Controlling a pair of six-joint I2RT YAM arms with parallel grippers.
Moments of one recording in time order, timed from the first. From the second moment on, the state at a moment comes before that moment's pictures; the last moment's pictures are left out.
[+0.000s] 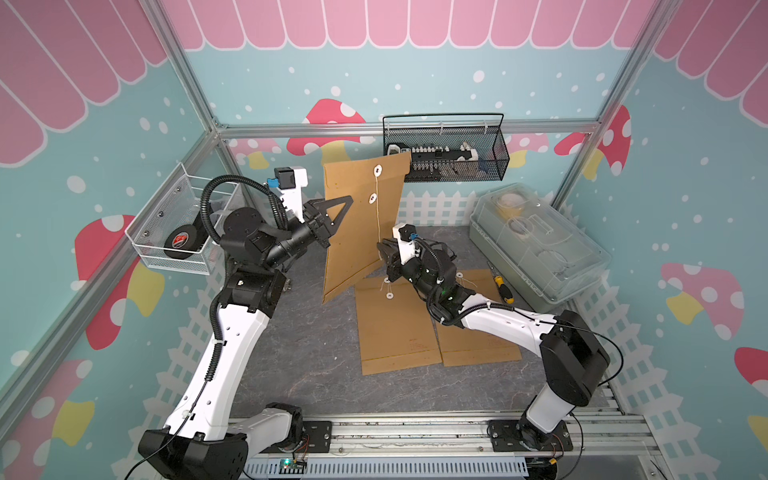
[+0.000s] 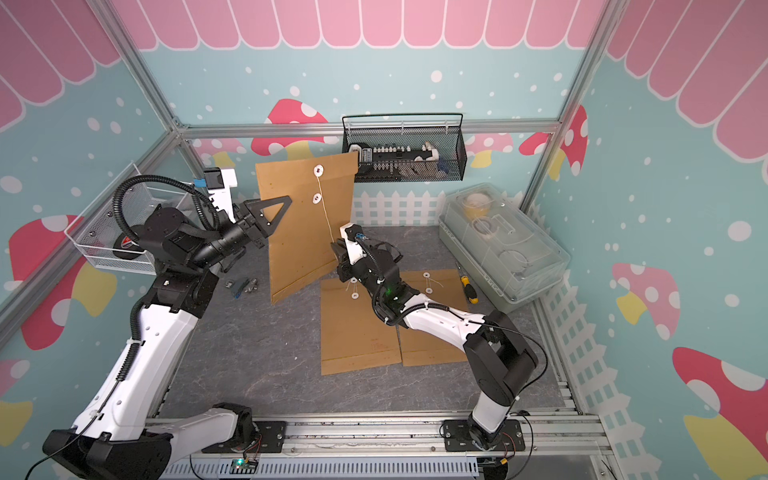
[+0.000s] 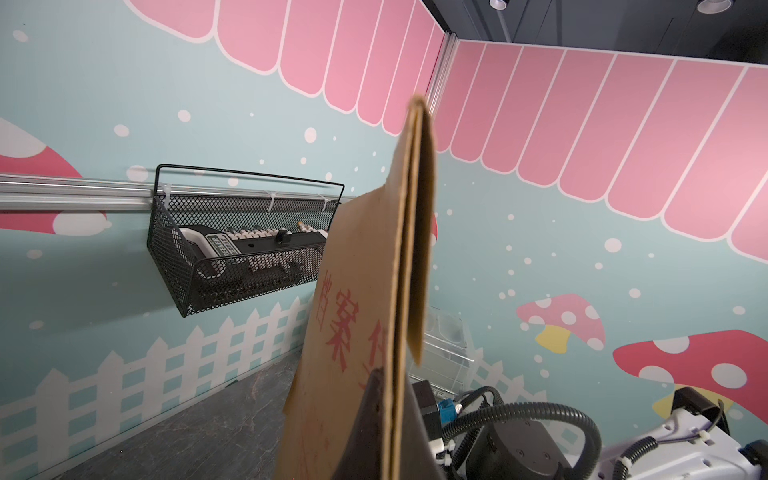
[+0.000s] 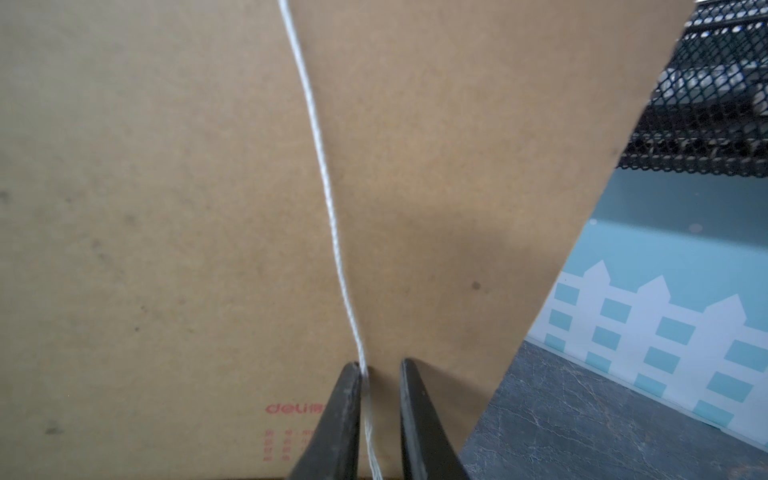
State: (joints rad) left arm -0.15 1.18 1.36 0.06 0.73 -0.44; right arm 0.79 1.69 1.17 0.58 0.03 0.09
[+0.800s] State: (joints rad) left arm -0.15 1.17 1.36 0.03 0.69 -0.41; right arm 0.83 1.56 1.07 0.53 -0.01 0.10
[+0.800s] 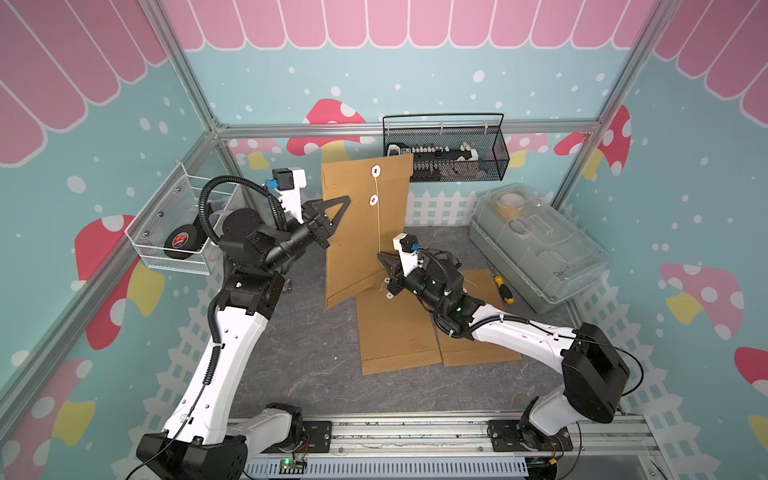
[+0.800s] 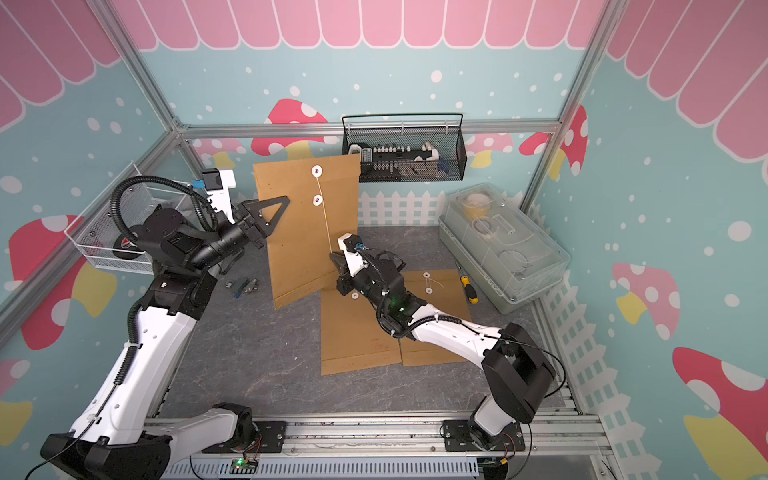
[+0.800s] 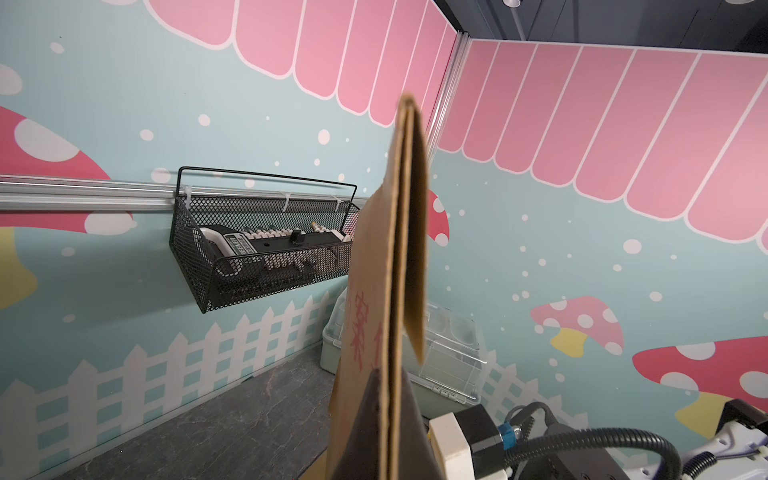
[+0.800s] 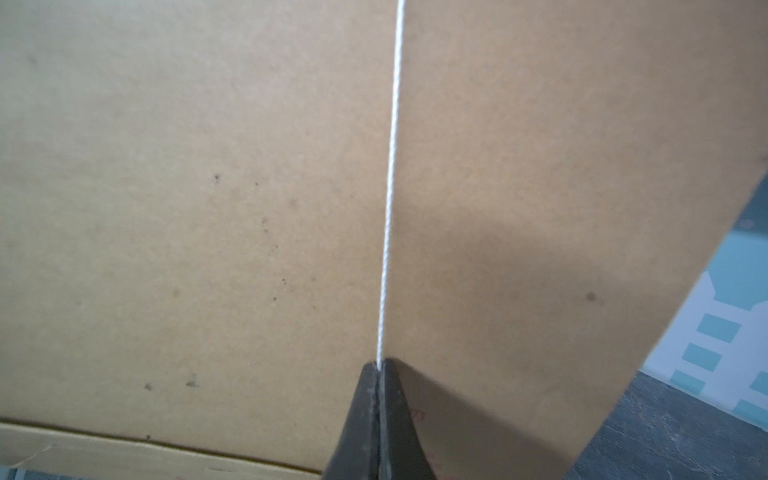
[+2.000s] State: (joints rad) left arm -0.15 1.15 1.32 0.03 0.69 -0.39; right arm 0.85 1.44 1.10 0.33 0.14 0.10
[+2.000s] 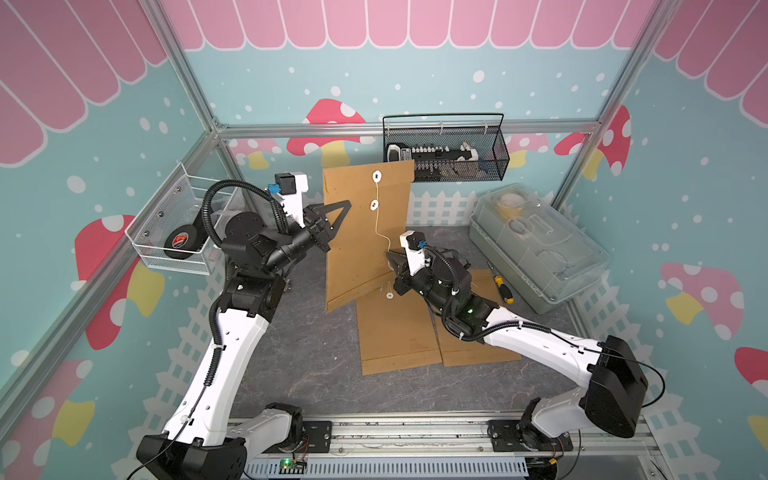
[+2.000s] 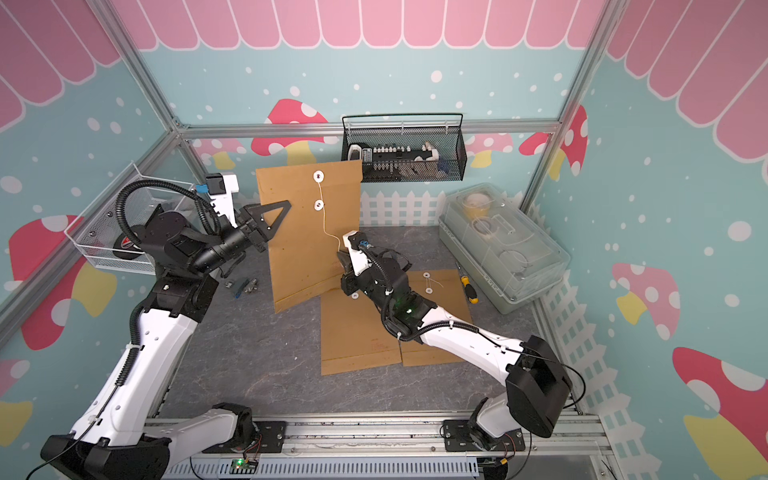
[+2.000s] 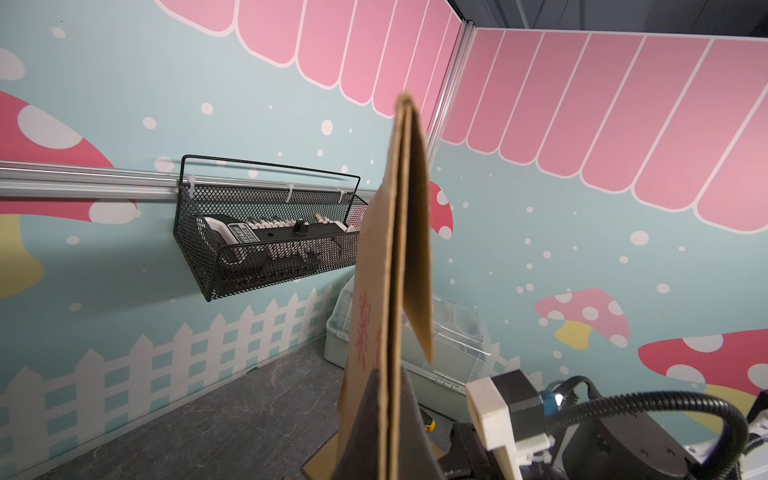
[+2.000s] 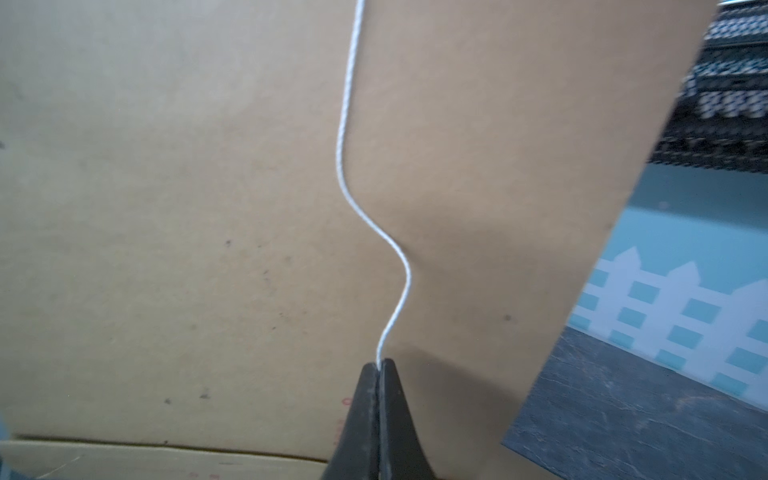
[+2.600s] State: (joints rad) left arm -0.13 1.14 1.31 0.00 0.68 -0.36; right arm 0.83 1.24 1.05 0.24 0.33 0.05
